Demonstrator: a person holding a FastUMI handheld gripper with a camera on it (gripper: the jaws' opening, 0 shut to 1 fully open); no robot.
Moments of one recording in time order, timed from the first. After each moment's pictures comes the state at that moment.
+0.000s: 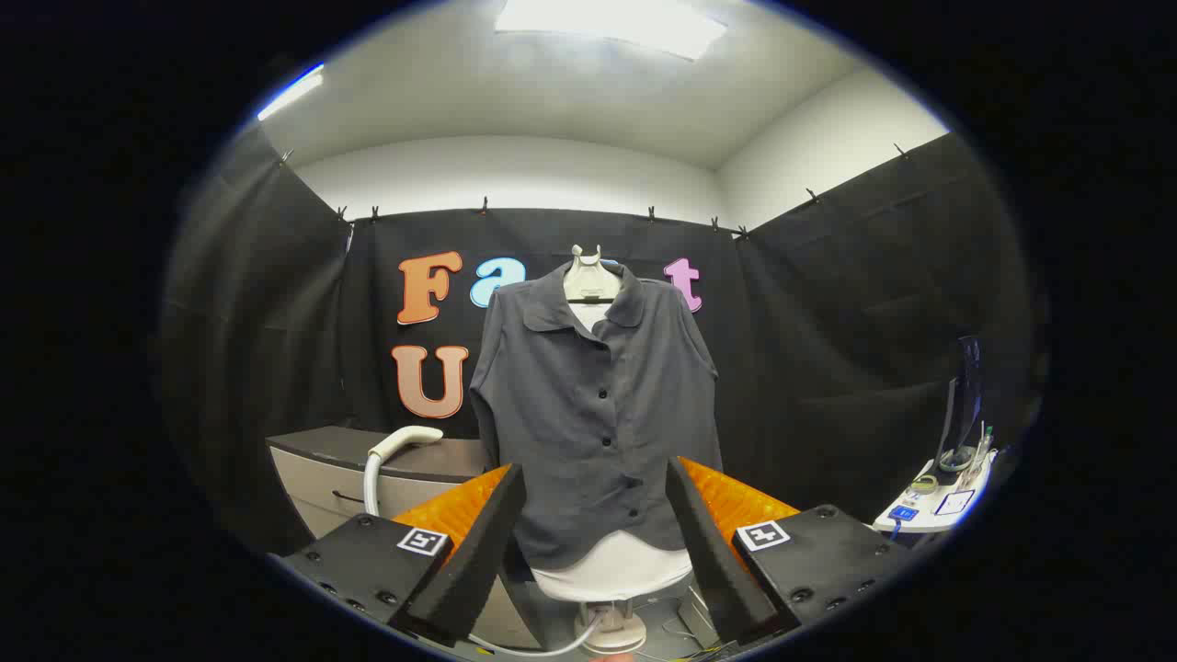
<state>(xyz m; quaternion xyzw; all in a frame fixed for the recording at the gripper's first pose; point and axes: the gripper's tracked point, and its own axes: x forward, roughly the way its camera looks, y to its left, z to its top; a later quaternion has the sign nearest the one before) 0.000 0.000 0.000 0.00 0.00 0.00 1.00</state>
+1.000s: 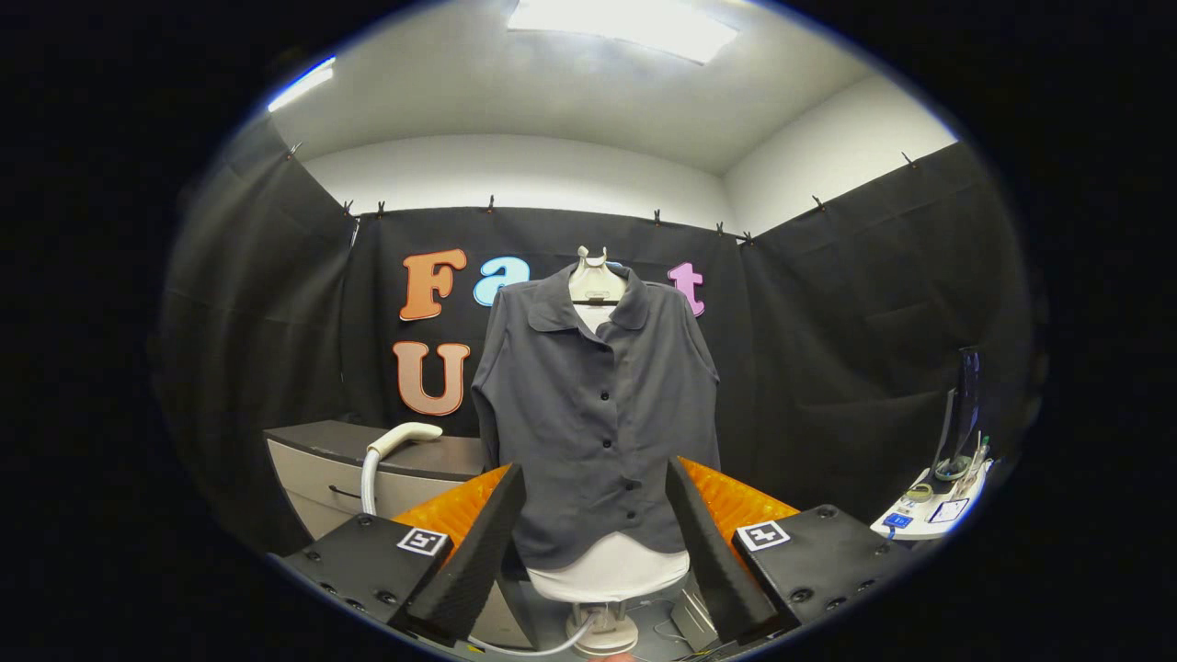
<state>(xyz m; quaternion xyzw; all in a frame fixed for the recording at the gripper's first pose) -0.003 0.004 0.001 -0.01 0.00 0.00 1.00</state>
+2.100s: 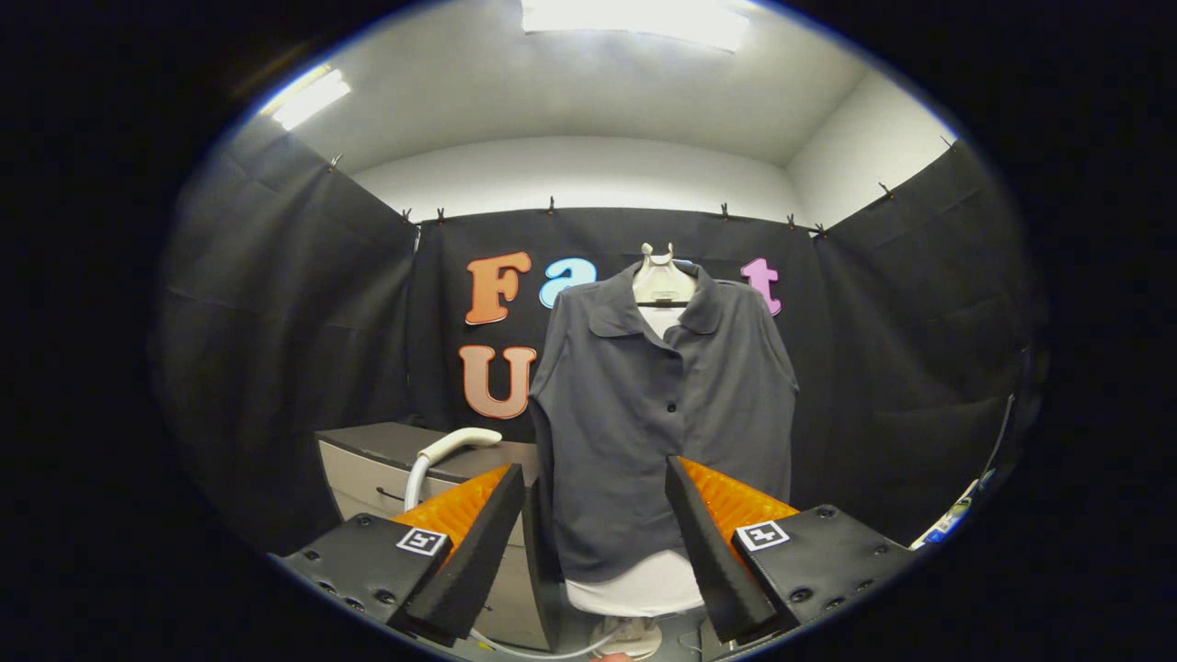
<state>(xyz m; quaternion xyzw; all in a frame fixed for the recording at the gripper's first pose) 0.048 0.037 0.012 0.00 0.00 0.16 0.99</state>
